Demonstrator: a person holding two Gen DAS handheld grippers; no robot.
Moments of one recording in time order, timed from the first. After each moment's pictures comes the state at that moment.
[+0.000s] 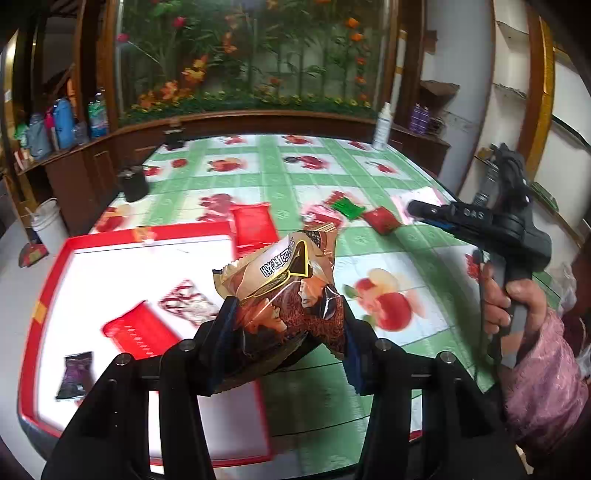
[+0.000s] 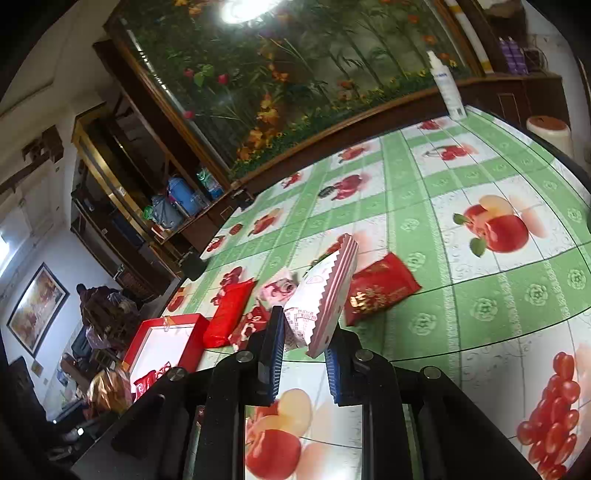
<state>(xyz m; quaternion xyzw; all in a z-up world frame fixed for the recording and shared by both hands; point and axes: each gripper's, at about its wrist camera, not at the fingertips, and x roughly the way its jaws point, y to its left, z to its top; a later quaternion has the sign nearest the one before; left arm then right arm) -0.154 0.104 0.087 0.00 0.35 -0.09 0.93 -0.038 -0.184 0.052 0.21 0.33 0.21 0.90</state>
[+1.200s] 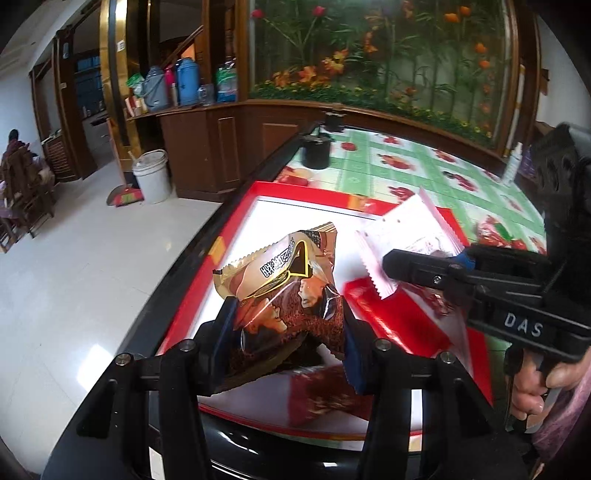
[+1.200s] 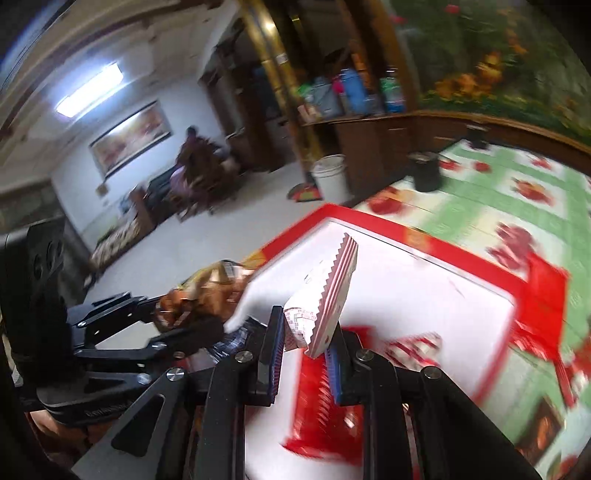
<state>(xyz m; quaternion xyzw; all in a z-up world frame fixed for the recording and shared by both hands) -0.173 0.259 0.061 -0.05 0.36 0.12 0.92 -0.098 0.136 0.057 -0.03 0.35 0.49 0.80</state>
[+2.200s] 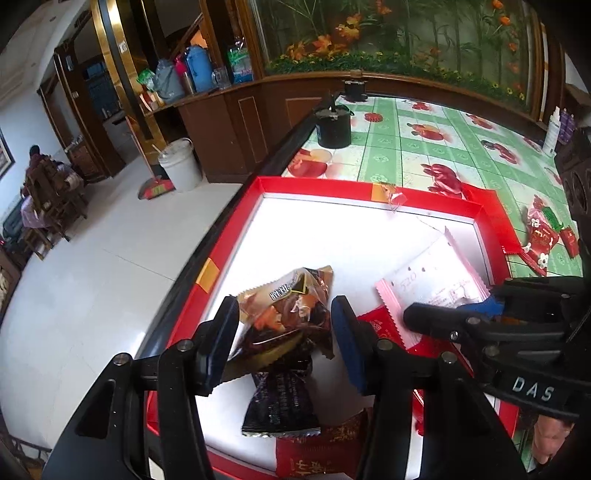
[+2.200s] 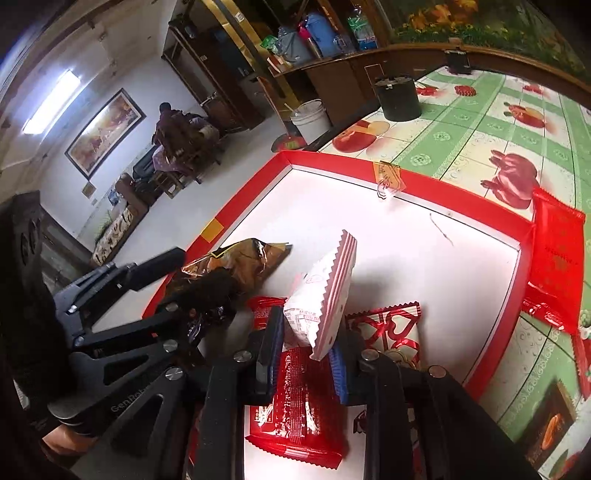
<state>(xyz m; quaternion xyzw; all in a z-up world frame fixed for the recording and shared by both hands) -0.121 0.238 0.059 0.01 0.42 0.19 0.89 -0.049 0.133 0.025 -0.02 0.47 0.45 0.76</state>
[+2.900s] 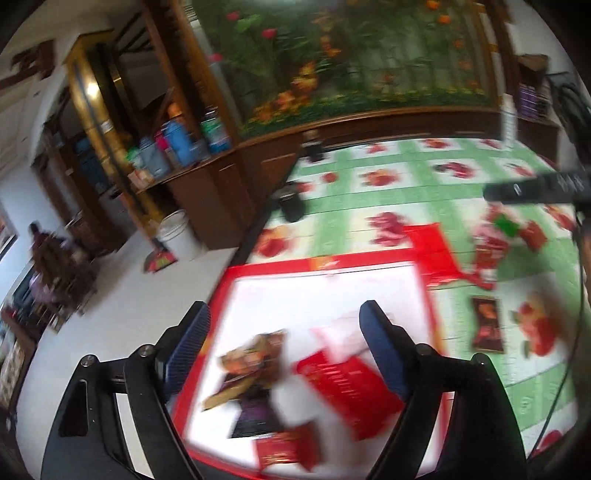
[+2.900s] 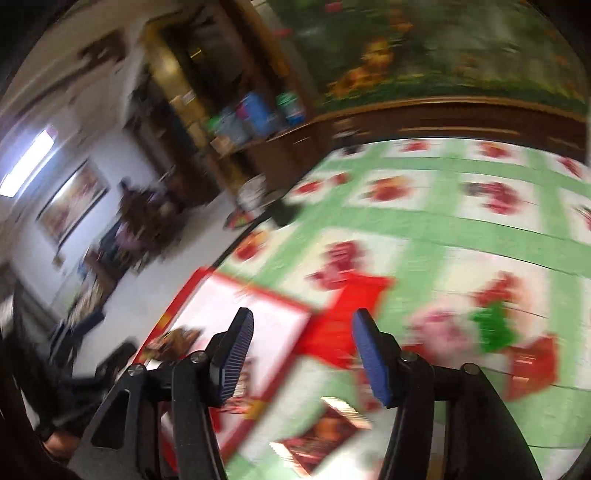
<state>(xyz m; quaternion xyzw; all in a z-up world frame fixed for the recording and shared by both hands) -0.126 0.156 0.117 0.12 0.34 0.14 0.92 0.017 -0.049 0.100 0.08 0.39 0.34 0.85</state>
